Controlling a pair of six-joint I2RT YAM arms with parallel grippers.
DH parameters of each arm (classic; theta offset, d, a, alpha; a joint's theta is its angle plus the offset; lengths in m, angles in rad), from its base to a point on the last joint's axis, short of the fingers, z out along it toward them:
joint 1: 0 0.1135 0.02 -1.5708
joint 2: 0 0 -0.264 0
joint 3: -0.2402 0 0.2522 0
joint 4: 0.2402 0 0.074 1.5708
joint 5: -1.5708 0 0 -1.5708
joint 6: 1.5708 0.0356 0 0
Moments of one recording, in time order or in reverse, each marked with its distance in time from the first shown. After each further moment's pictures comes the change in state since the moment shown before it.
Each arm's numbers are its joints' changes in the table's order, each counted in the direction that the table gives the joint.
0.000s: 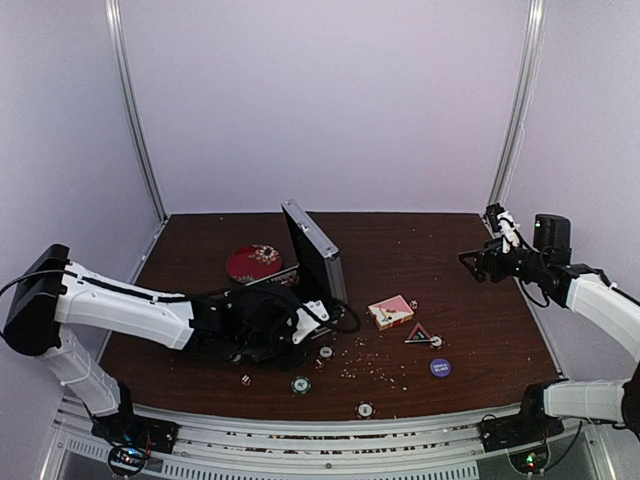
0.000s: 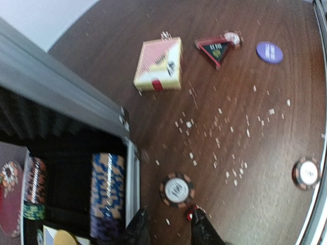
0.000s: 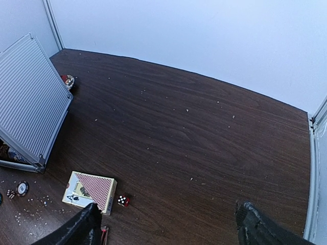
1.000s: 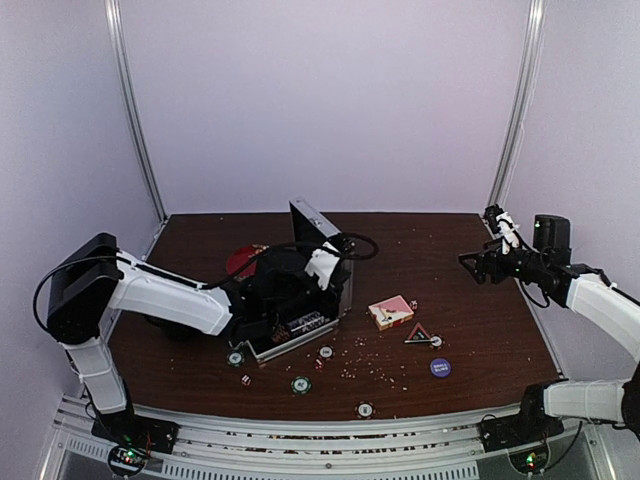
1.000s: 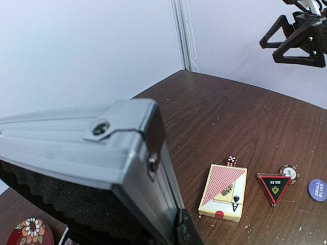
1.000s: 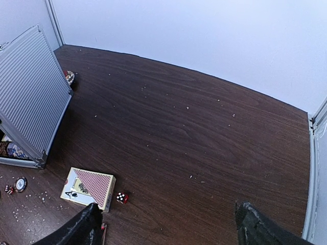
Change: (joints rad) left arm 0.105 0.229 -0.123 -0.622 0.103 0.003; right arm 0.000 0.000 -0.001 0.014 0.003 -0.023
